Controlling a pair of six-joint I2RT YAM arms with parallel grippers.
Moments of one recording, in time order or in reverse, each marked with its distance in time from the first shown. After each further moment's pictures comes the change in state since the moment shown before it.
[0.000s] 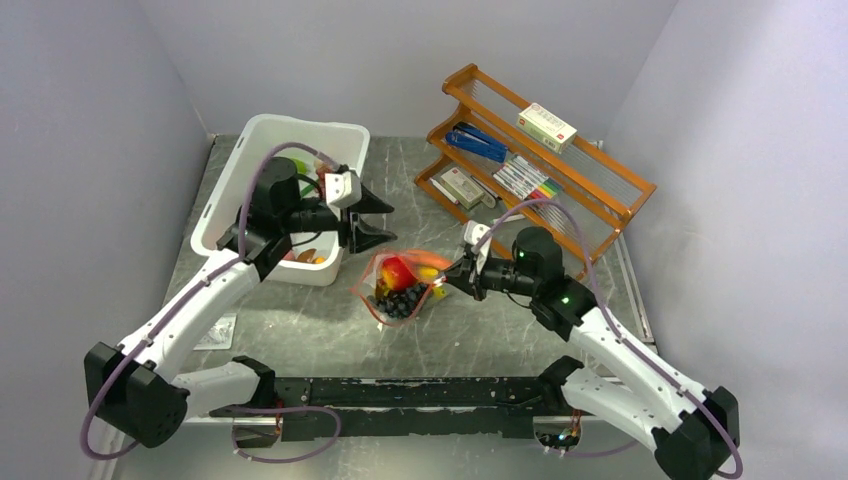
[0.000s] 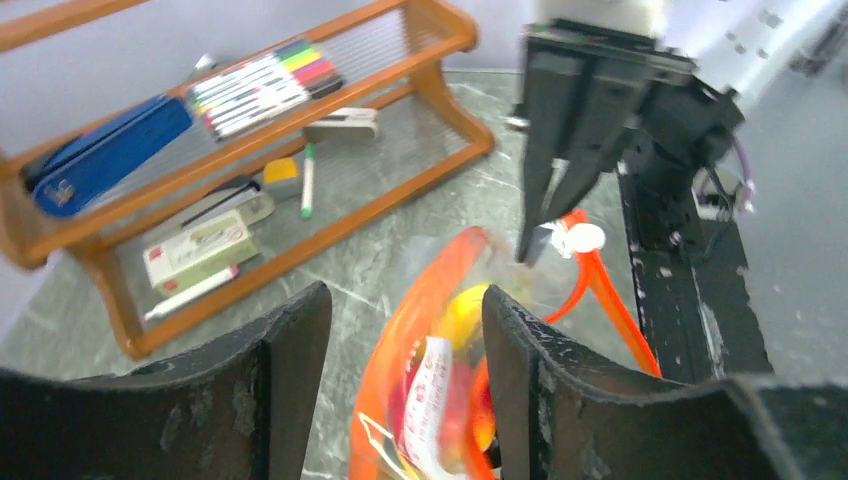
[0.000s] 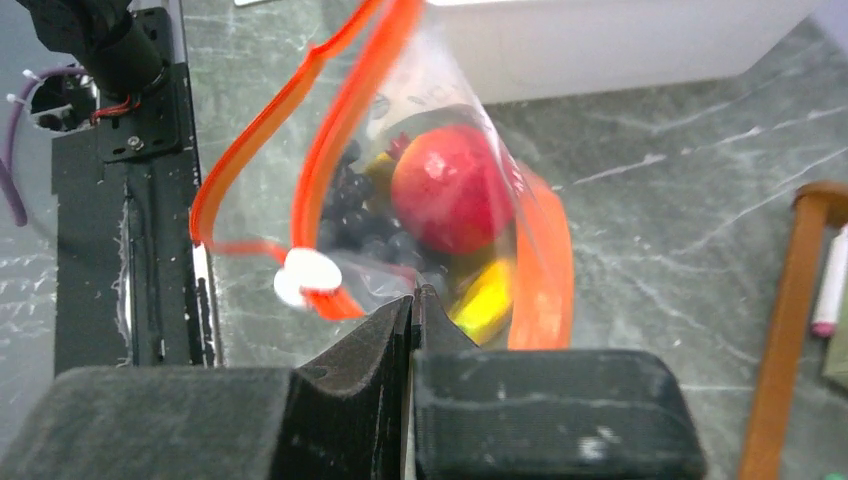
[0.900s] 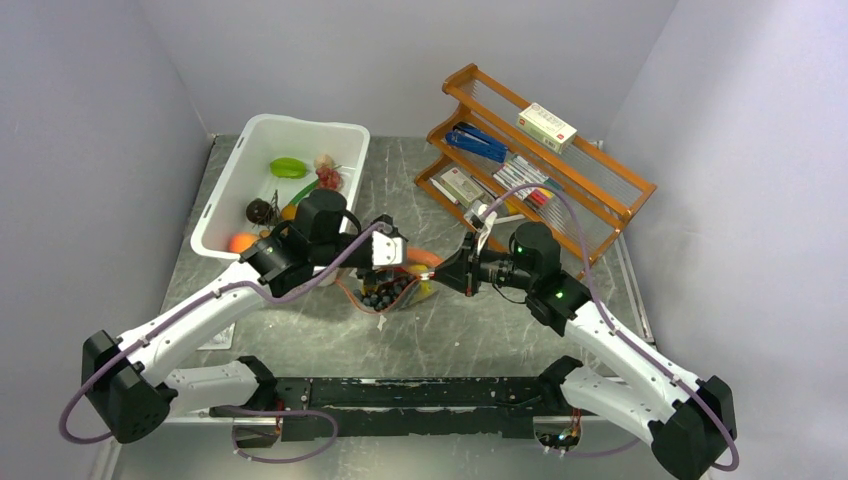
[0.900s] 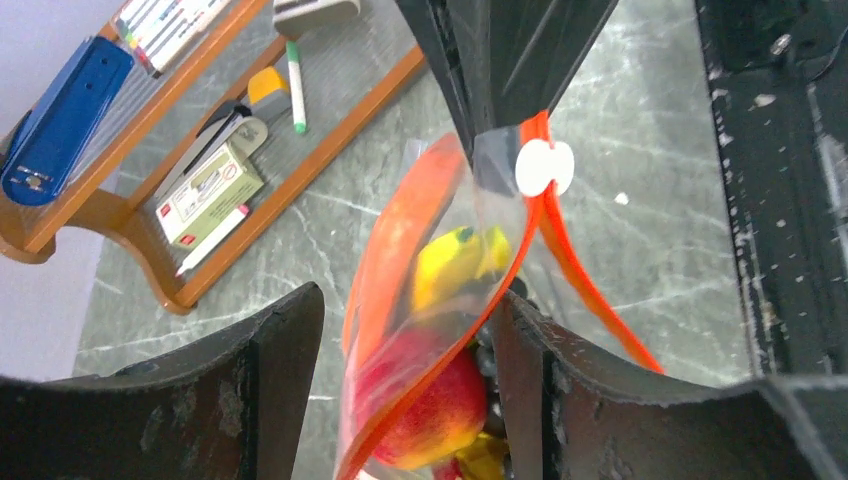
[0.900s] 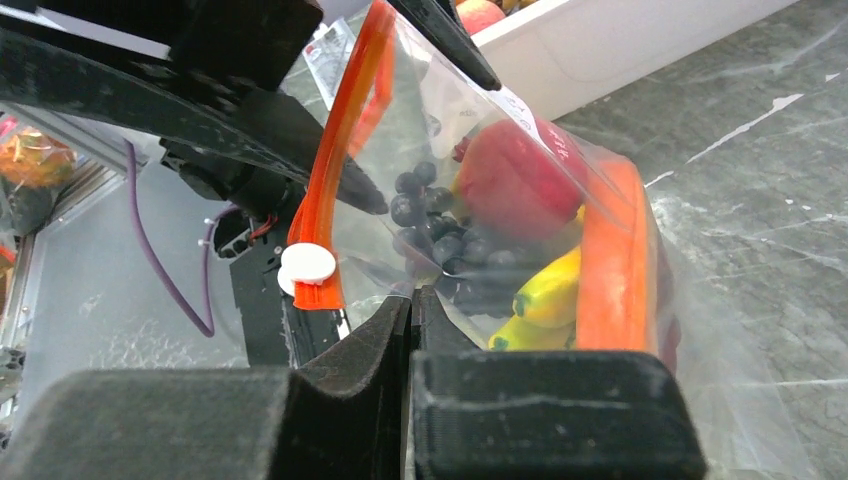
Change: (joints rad) left arm -0.291 -0.021 -0.018 -0.293 -0.328 0.462; right arm -0.003 0.069 0.006 0.130 -0.017 0.498
